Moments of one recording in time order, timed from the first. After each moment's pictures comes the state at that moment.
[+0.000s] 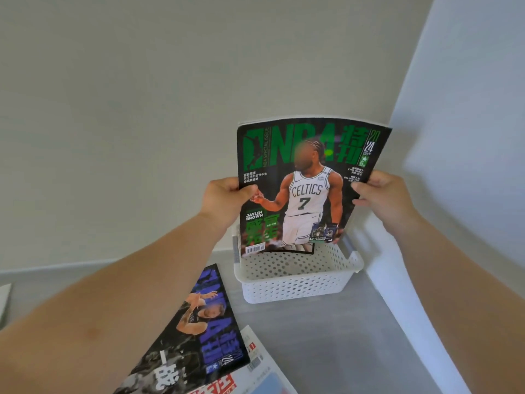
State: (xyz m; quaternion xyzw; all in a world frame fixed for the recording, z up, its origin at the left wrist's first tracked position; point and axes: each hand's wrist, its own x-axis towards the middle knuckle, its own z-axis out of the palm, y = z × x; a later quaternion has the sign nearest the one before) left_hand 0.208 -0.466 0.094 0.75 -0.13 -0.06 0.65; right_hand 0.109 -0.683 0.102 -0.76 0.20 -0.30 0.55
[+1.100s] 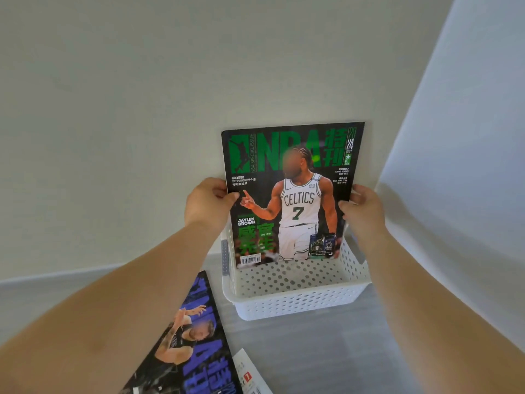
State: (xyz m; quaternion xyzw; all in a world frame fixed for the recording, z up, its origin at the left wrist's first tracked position) left_hand 0.267 -0.491 0.037 0.85 -0.08 0.04 0.51; right_hand 0.169 -0.691 0.018 -0.69 0.34 -0.28 0.57
